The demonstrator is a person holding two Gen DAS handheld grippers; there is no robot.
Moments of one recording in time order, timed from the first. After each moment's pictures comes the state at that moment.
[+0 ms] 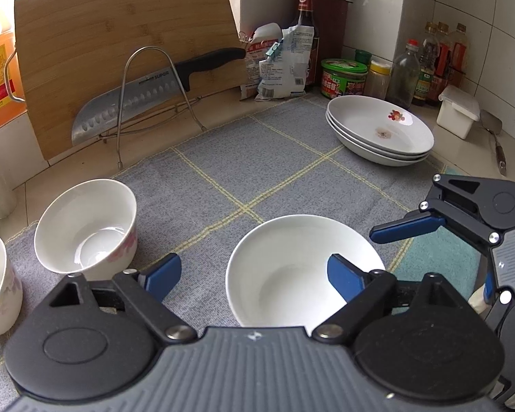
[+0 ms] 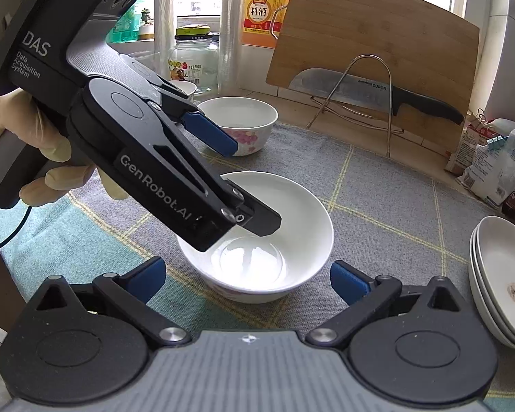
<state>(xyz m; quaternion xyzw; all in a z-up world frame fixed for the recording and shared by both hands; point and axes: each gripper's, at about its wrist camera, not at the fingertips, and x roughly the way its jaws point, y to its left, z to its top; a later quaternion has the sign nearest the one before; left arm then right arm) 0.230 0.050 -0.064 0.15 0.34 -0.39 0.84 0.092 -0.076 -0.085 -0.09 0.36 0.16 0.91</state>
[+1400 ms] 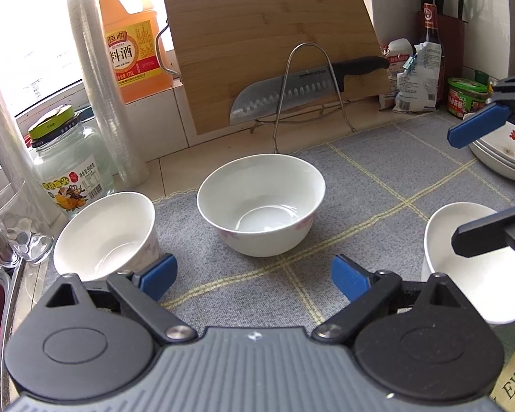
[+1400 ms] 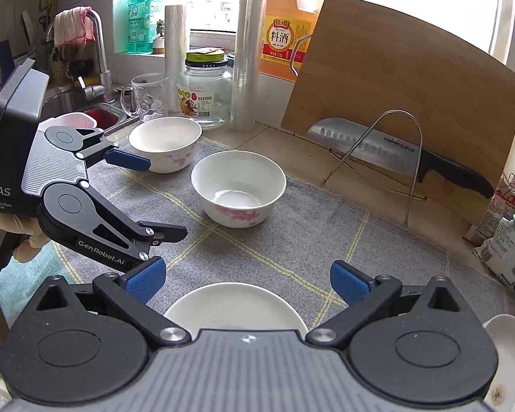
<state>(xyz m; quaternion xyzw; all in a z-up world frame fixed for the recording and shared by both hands) 0.262 0.120 -0.084 0.15 0.30 -0.22 0.92 0.172 -0.056 -0.046 -0.12 0.35 0.21 0.90</state>
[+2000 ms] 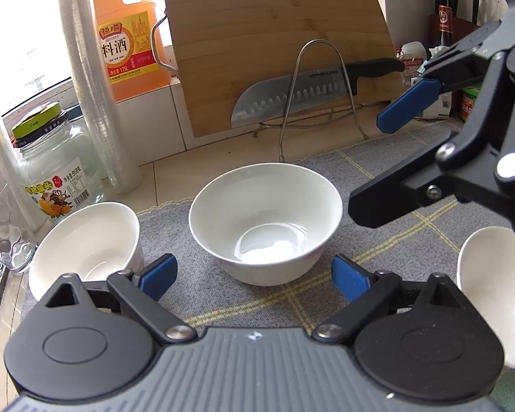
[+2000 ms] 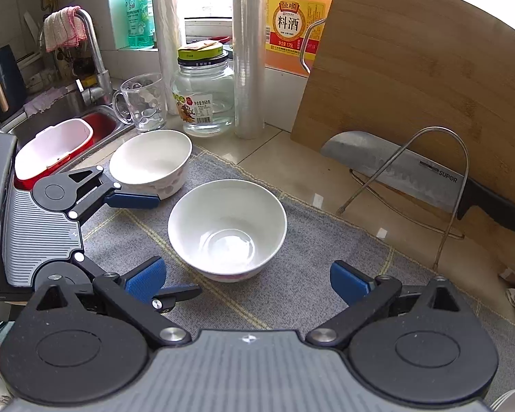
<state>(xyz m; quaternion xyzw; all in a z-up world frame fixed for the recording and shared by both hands) 0.294 0.107 -0.095 0.13 0.30 -0.21 0.92 0.268 -0.042 -0.045 -0.11 0.39 0.26 0.88</state>
